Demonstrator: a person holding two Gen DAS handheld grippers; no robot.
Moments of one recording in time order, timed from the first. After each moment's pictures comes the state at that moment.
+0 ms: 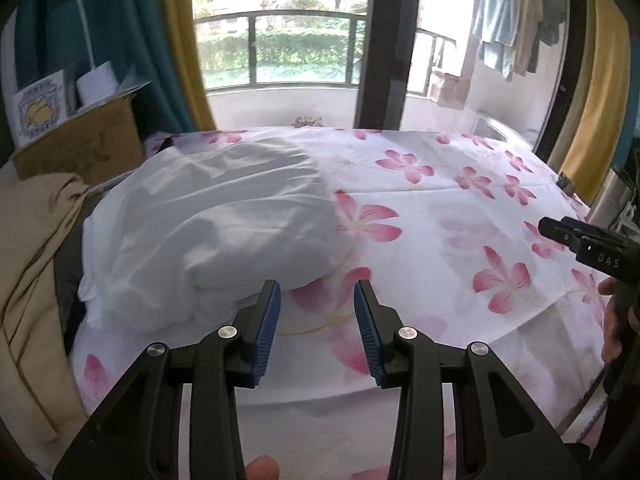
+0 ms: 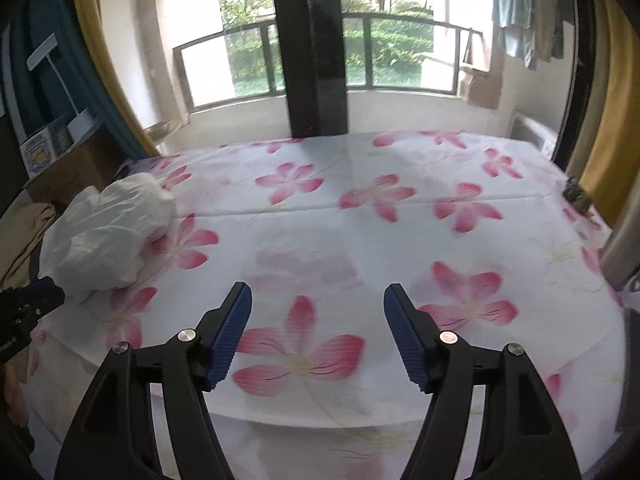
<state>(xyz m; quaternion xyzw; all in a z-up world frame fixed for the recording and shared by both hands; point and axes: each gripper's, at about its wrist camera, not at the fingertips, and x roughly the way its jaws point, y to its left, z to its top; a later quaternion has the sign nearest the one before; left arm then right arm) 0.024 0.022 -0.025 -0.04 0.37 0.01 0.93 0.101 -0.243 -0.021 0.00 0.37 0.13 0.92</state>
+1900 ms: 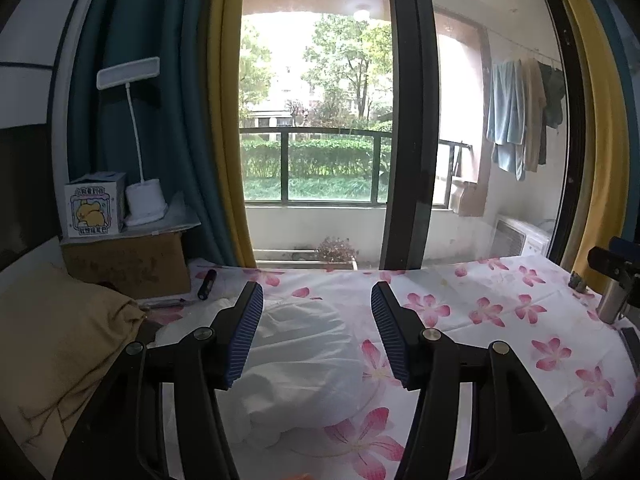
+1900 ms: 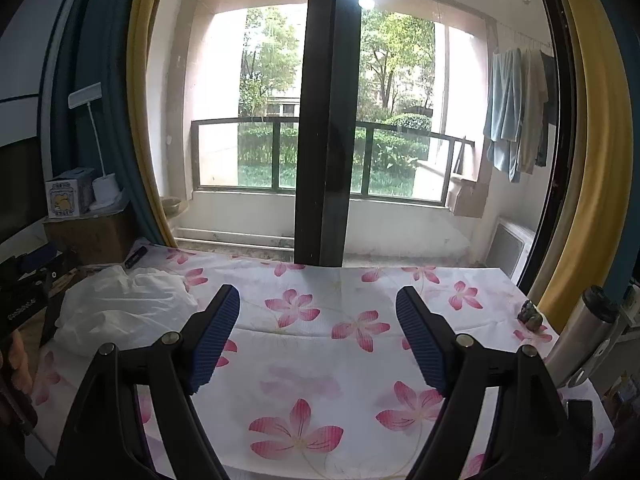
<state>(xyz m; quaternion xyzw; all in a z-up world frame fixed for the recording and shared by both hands) 0.009 0.036 0.063 -0.03 0.16 0.08 0.98 0.060 -0.230 0.081 -0.04 0.19 0.13 0.97</state>
